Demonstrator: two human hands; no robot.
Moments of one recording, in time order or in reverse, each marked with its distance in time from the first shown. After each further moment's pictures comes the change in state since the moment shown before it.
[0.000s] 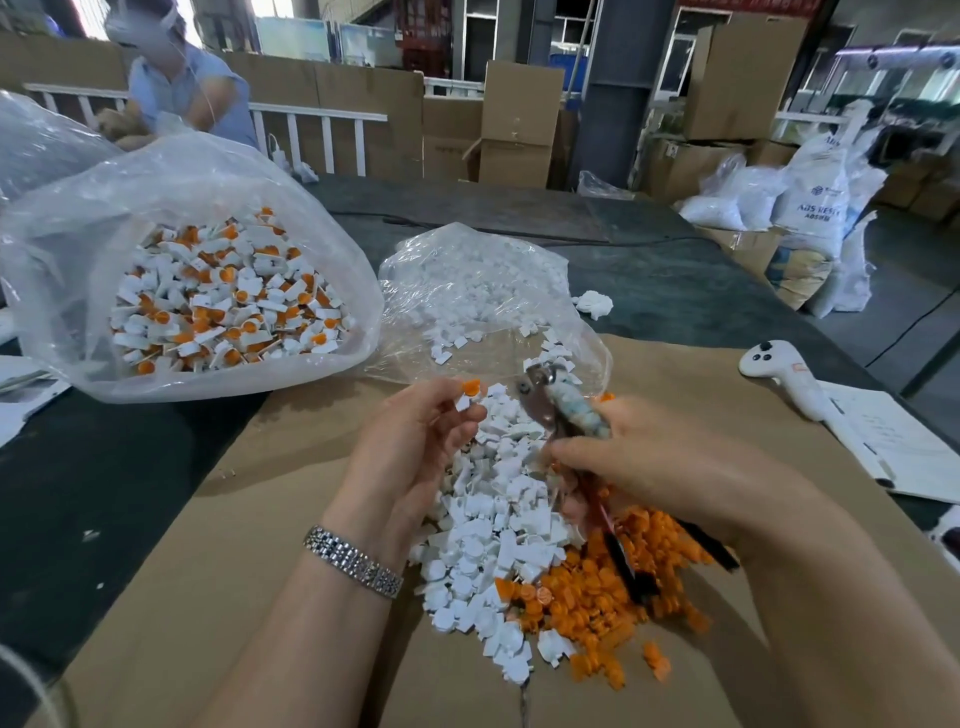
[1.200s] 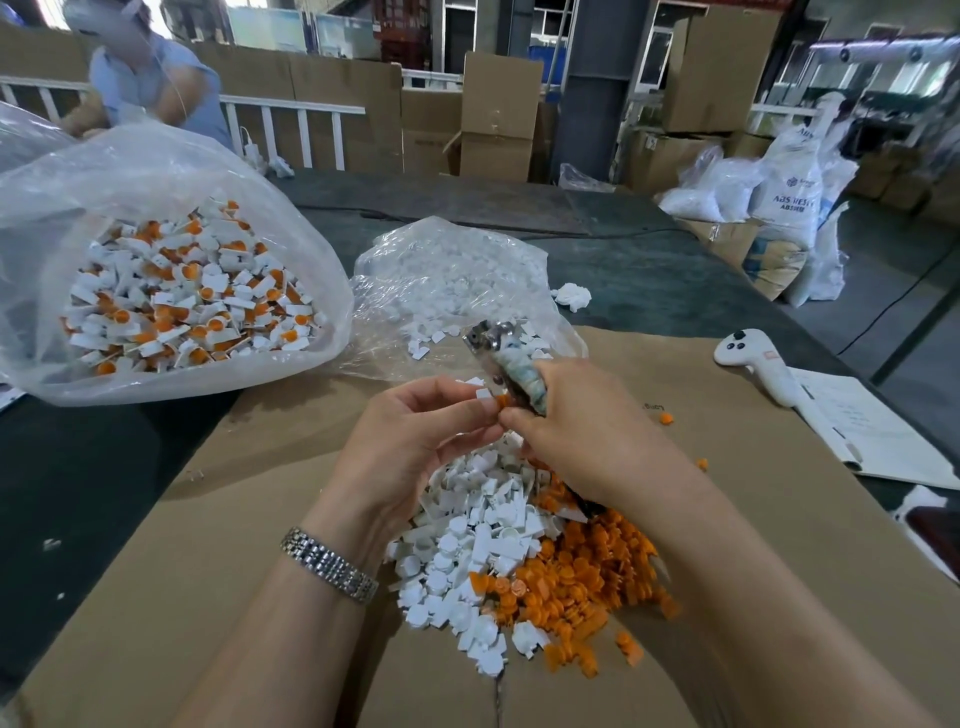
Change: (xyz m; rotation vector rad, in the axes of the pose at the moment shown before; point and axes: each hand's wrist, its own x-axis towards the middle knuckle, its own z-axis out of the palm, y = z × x) left_hand -0.009 -0.004 0.008 0.164 -0.261 0.057; right_hand 0.017 -0.011 0.017 -0.403 0.376 -0.247
